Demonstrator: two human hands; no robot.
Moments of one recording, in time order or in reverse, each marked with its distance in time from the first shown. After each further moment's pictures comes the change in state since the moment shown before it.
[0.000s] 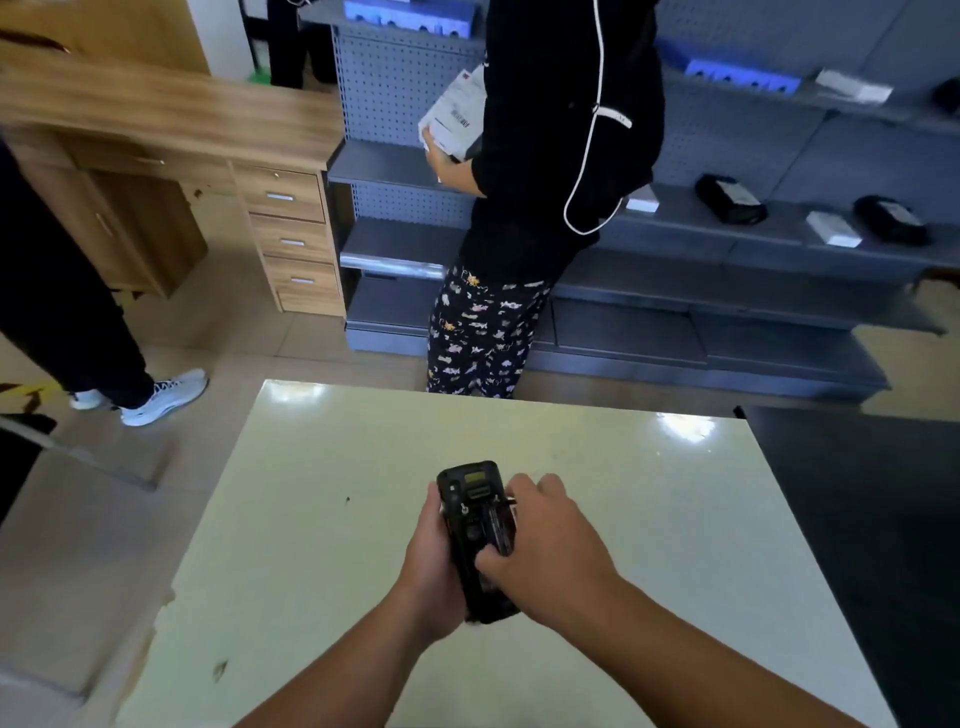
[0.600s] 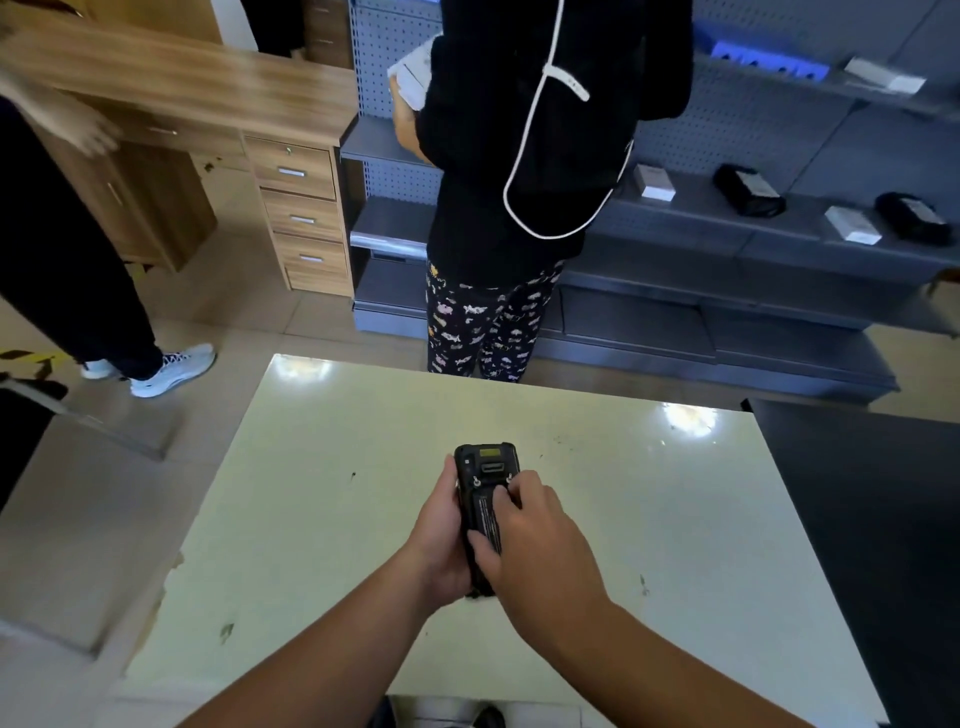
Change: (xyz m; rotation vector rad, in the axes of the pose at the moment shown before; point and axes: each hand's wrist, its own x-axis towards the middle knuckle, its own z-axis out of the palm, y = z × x) left_hand 0.019 -0.004 -0.006 -0.060 0.002 -0.079; right_hand -0.013 0.007 0.033 -0.235 0.112 -0.230
